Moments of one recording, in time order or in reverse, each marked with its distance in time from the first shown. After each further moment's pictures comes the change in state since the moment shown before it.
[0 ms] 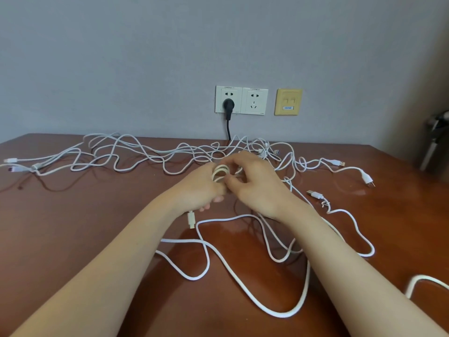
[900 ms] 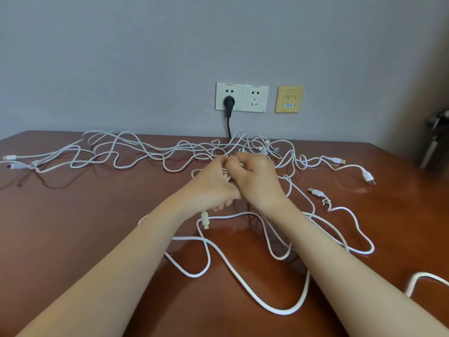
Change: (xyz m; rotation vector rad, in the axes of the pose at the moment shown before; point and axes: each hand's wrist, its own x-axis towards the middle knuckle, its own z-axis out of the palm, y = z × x) left_hand 0.002 0.004 0.014 -0.049 0.007 0.063; right_hand 0.004 0.000 0.015 0.252 0.243 0.174
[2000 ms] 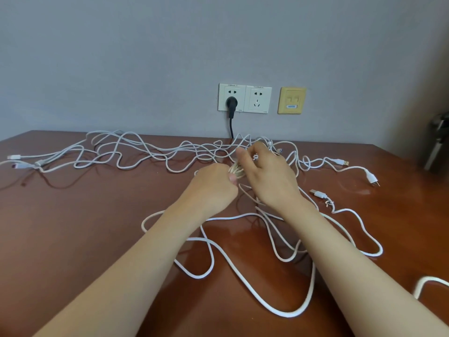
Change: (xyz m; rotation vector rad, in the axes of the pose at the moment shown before) left_hand -0.004 0.011 -0.001 0.562 0.204 -0.030; right_hand 0.004 -0.002 -0.016 -0.324 -0.029 0.092
